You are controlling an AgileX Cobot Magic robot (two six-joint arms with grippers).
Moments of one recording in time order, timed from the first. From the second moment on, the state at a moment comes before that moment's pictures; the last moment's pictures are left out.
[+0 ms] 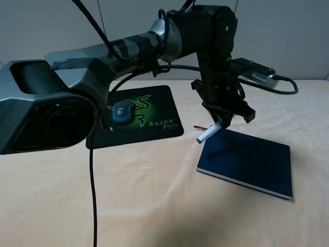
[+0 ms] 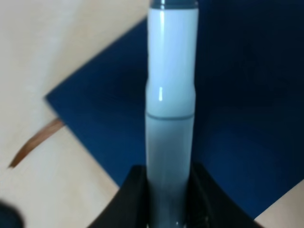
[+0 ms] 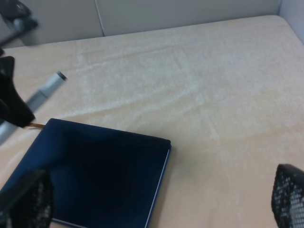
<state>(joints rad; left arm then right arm) -0.88 2.53 -2.43 -0.11 1.16 0.15 -0.04 -0.01 -0.50 0.02 1.03 0.05</state>
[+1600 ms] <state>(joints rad) -0.97 2.62 -2.43 -0.13 1.04 0.40 -0.04 -0.01 -0.50 0.02 1.03 0.05</state>
